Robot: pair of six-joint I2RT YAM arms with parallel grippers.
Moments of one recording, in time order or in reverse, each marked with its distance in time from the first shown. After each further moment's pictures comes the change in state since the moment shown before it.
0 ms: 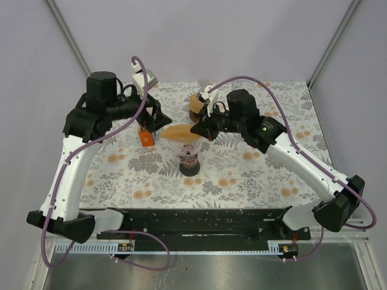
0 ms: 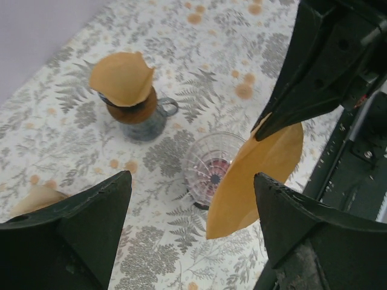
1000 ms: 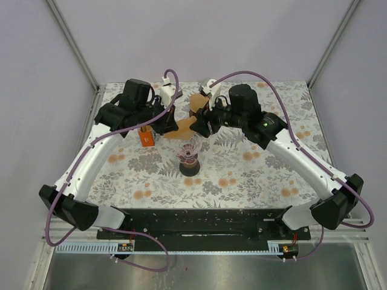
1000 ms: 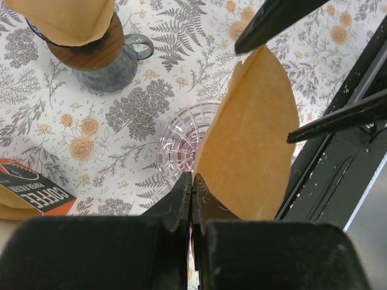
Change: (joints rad) left arm -0.180 0.132 -0.102 -0.061 -0.146 -0.023; right arm -0.034 0.034 0.042 -0.014 0.010 -0.045
